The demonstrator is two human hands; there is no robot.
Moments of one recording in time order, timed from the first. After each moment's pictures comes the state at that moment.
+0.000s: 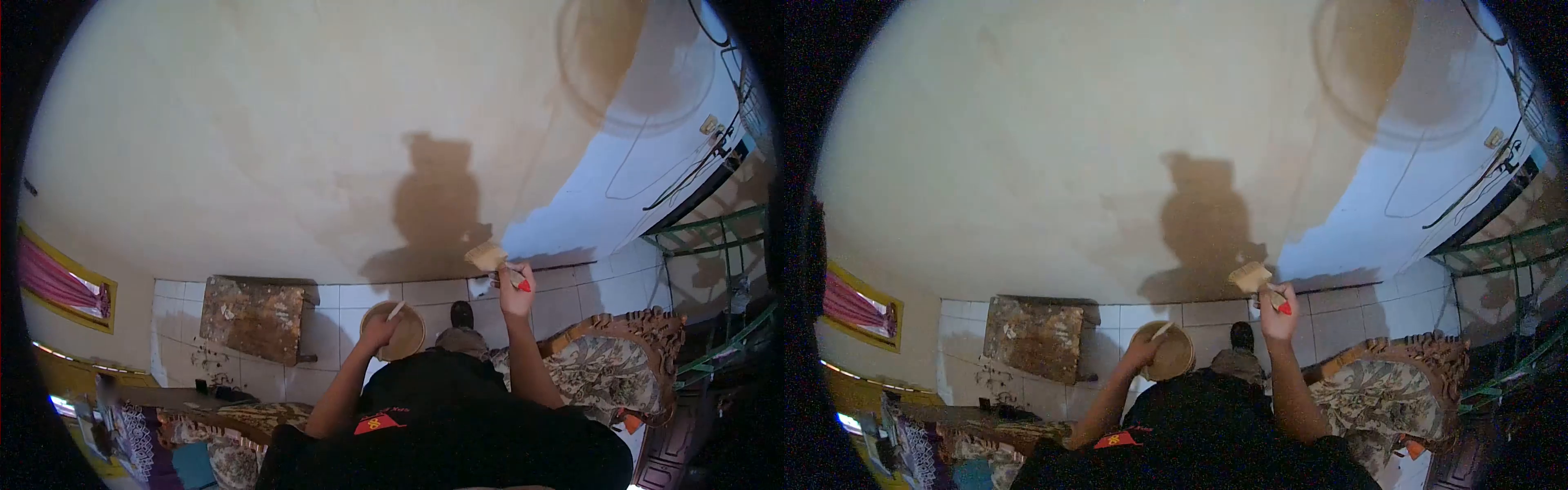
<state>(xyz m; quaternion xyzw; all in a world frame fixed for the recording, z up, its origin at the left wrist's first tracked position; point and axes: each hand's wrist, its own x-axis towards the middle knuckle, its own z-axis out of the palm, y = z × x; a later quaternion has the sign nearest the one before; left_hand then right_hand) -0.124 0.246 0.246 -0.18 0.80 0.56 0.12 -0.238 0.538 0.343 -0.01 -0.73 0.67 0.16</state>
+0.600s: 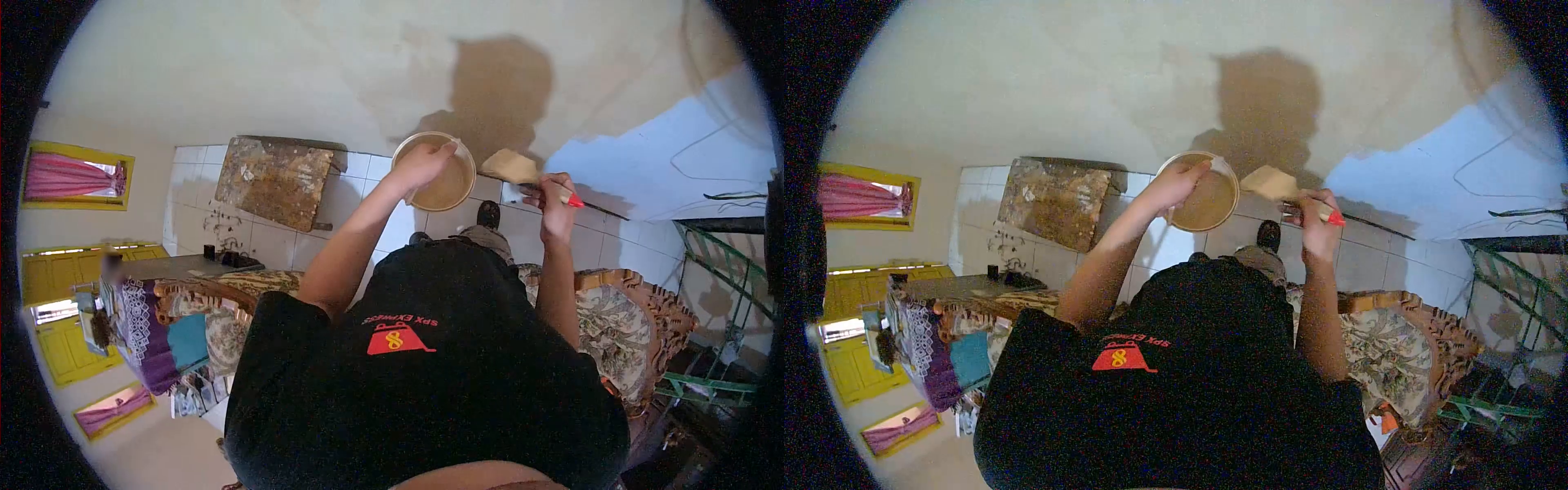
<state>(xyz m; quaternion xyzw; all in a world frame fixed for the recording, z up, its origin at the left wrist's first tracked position) -0.188 0.242 0.368 -0.19 0.78 0.56 0.20 -0.211 0.504 0.380 -0.04 -0.62 0.78 -0.08</state>
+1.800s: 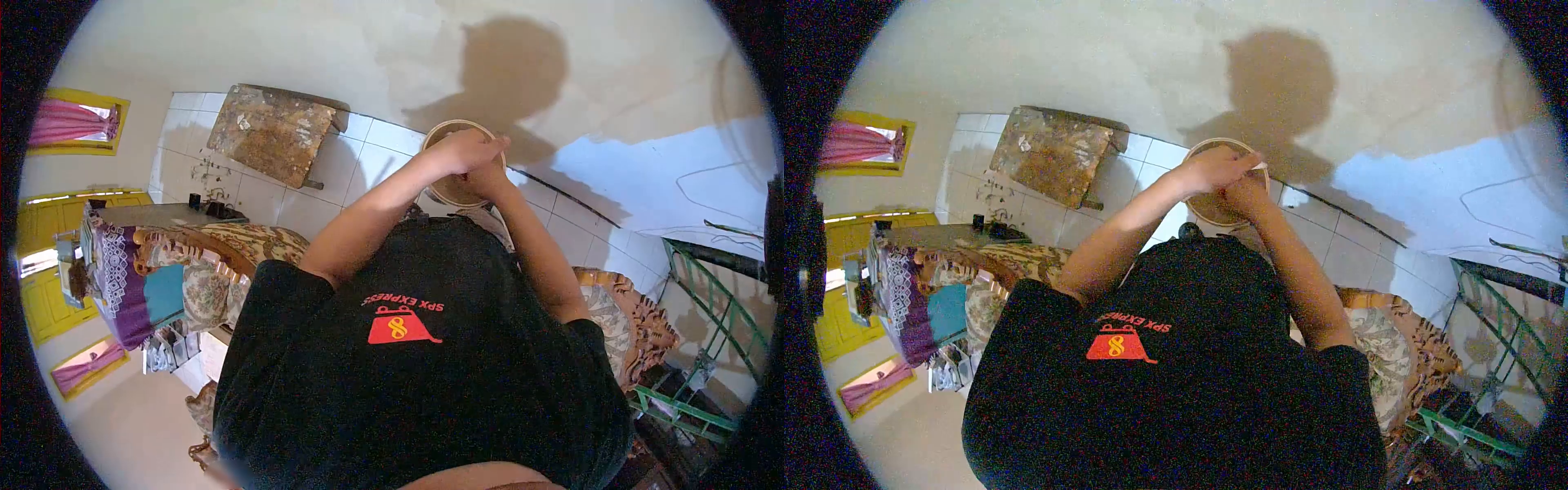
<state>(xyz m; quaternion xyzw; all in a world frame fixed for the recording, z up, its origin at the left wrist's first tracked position) -0.180 0.283 0.379 -0.08 0.85 0.48 0.21 -0.213 0.400 0.294 0.46 -0.87 0.05 -0.19</state>
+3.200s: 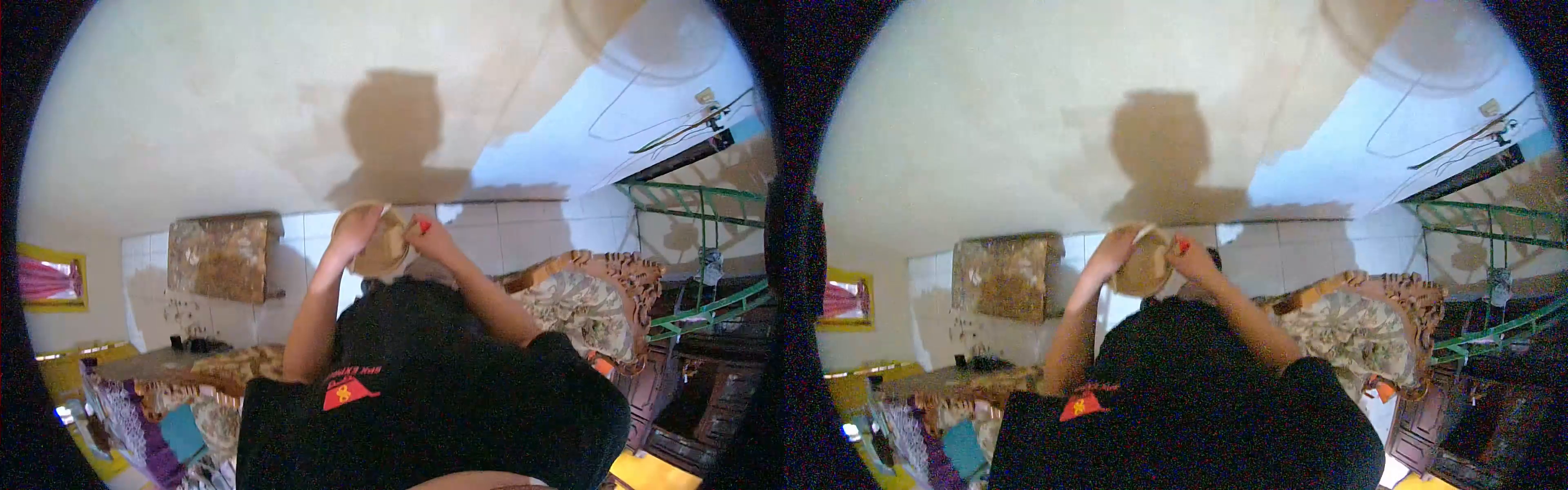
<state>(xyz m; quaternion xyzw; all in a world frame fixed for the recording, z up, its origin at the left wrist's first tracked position) -0.175 0.263 0.320 -0.06 0.83 0.56 0.07 -0.198 0.466 0.291 0.12 -0.83 0.51 -0.21</state>
